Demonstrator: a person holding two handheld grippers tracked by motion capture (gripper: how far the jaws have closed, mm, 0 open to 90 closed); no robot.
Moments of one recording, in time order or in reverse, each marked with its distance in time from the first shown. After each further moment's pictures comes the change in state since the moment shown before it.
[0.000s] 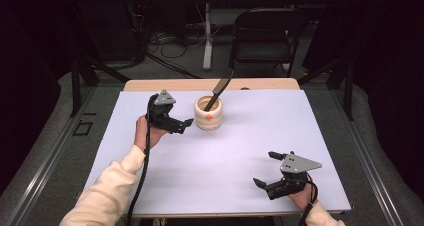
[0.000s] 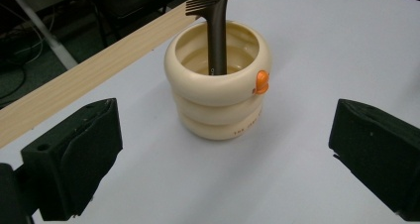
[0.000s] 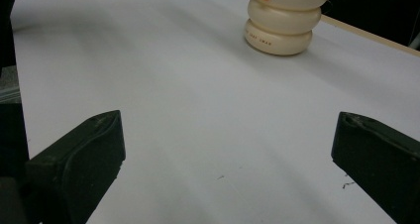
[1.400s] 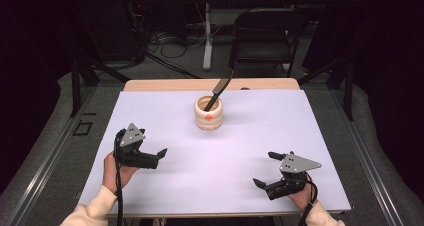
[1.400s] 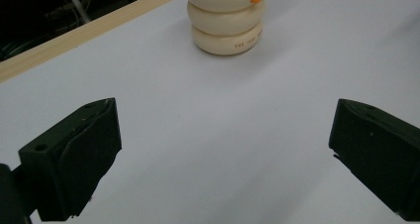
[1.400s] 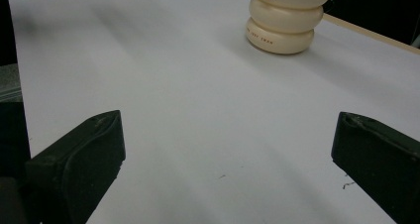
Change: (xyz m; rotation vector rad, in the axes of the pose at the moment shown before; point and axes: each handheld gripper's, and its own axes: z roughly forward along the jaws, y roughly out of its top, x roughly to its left) left arm -0.030 -0.086 -0.081 0.003 0.102 -0.039; right arm 0.001 0.000 0.001 0.006 0.006 0.004
